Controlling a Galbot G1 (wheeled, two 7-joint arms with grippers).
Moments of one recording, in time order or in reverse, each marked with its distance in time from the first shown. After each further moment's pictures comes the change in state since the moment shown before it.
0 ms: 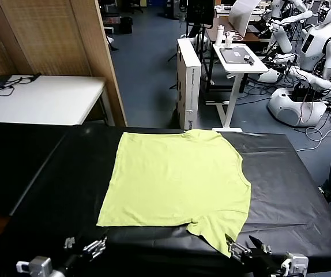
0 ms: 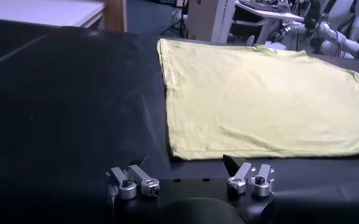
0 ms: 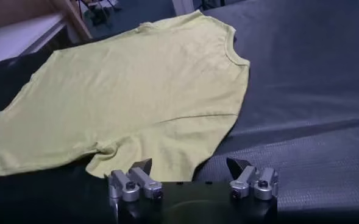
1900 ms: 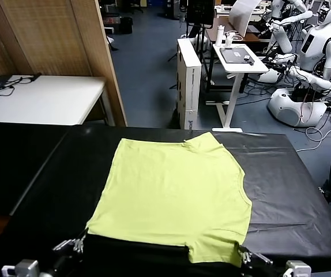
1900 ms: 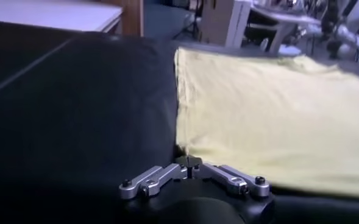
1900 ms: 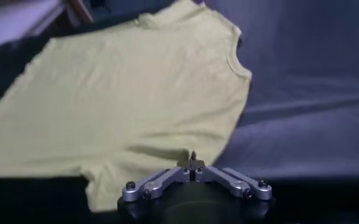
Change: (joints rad) left arm -0.090 -0.055 -0.050 -0.039 -0.061 -0.015 -0.040; right arm 0.079 -0.100 0.007 -0.049 -0.052 0.170 -0.122
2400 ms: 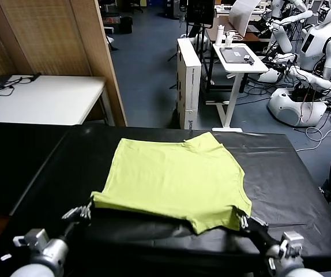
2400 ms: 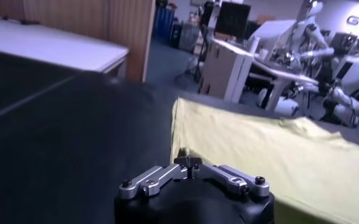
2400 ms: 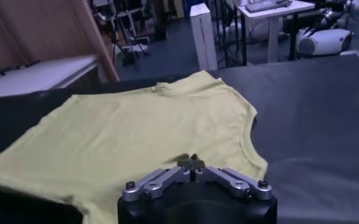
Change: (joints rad) left arm -0.231 0.024 0.094 0.139 0.009 0.005 -0.003; right arm 0.361 -0.090 -0.153 -0.253 -0.001 -0.010 0.030
